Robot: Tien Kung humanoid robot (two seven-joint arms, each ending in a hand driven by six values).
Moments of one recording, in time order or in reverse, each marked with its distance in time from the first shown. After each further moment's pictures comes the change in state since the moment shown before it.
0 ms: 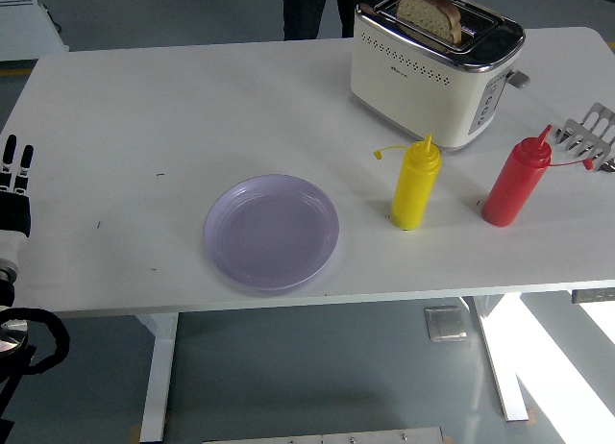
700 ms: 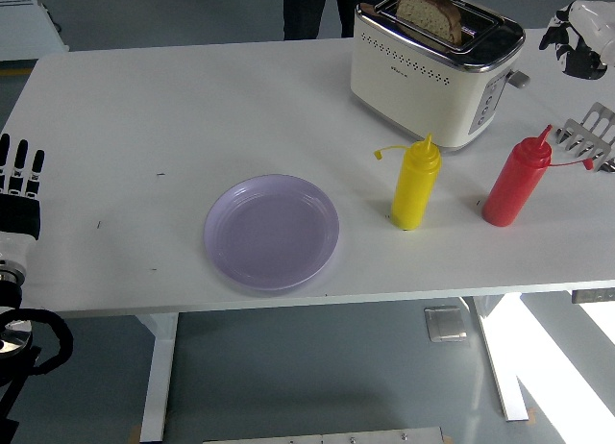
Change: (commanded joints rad) left arm -0.007 -0.008 0.019 0.019 -0.041 -0.019 0.026; right arm -0.065 0.049 -0.105 -0.091 0.043 0.001 0.009
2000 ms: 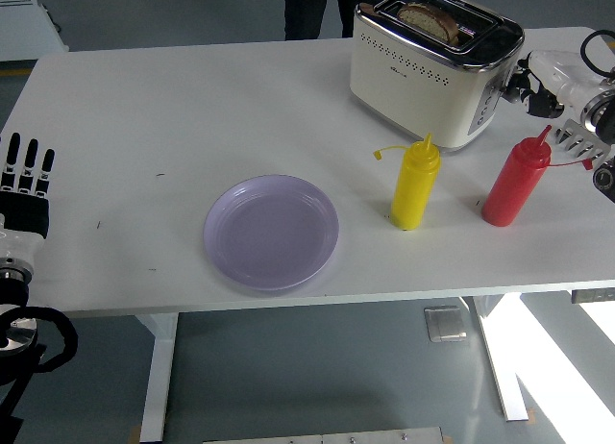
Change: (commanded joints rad) left arm -0.012 -0.002 0.015 0.005 -0.006 -0.003 0.000; right arm 0.047 0.107 -0.179 -0.178 0.067 -0.059 0.053
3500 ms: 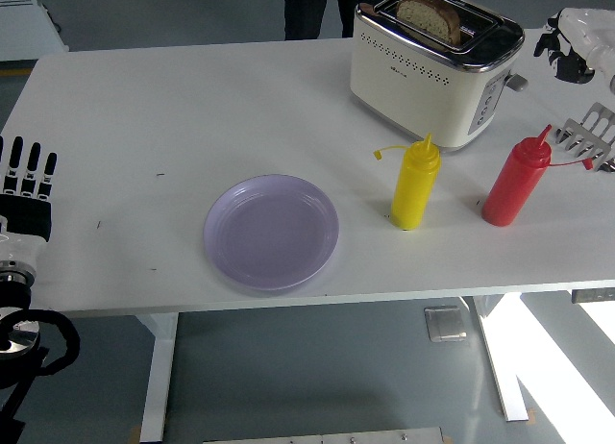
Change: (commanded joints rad) left arm 0.008 -0.004 0.006 -0.001 -0.002 0.000 -0.004; right arm -0.049 -0.043 0.284 0.152 -0.213 0.100 -0.092
